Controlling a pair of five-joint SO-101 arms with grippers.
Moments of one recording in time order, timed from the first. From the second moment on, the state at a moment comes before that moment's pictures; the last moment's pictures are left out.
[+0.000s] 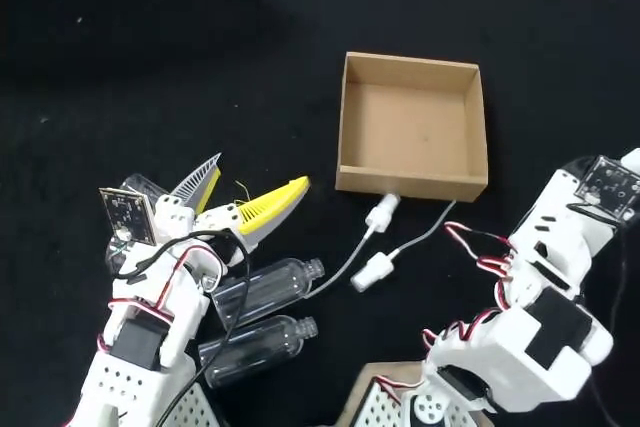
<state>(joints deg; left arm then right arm) 13.2 -101.1 96.2 16.7 19.6 42.6 1.8 66.3 -47.2 7.3</state>
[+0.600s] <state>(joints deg) 13.2 -101.1 96.2 16.7 19.6 42.6 4.4 62.8 -47.2 7.3</state>
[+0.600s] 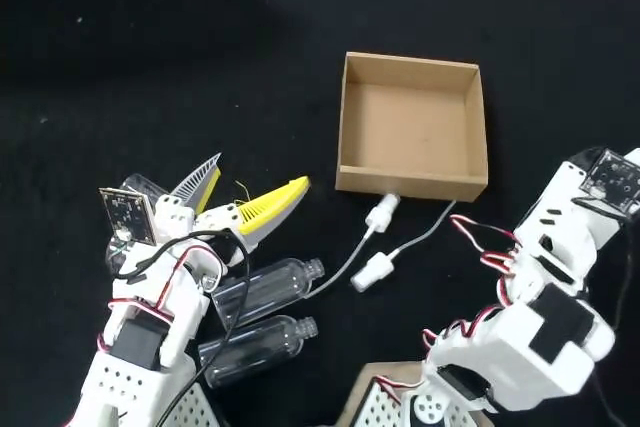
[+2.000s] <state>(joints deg) 13.2 -101.1 96.2 16.7 19.6 43.1 7.4 60.6 -47.3 10.1</state>
